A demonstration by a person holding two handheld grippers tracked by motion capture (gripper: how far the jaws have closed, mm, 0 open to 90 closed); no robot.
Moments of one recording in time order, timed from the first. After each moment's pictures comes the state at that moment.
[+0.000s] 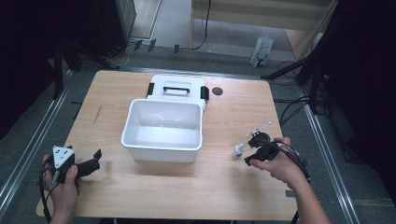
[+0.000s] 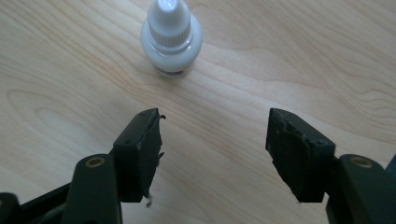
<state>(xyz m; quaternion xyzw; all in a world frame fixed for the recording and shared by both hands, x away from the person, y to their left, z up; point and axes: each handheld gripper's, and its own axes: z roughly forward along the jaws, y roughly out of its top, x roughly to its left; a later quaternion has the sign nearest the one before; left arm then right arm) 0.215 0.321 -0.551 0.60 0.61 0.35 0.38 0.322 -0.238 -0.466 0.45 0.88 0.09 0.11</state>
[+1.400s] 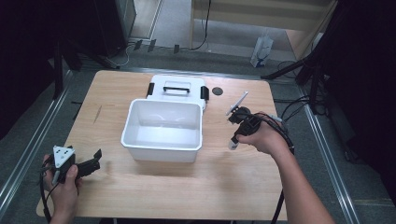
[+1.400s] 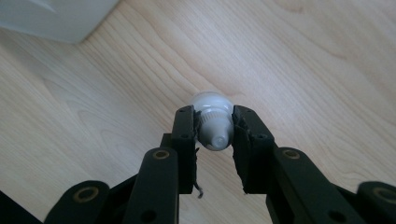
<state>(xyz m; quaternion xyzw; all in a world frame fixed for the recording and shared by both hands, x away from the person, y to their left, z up) 0.216 0.320 -0.551 0.61 0.61 0.35 0.38 0.368 -0.172 -0.406 0.38 0.92 0.08 0.05</state>
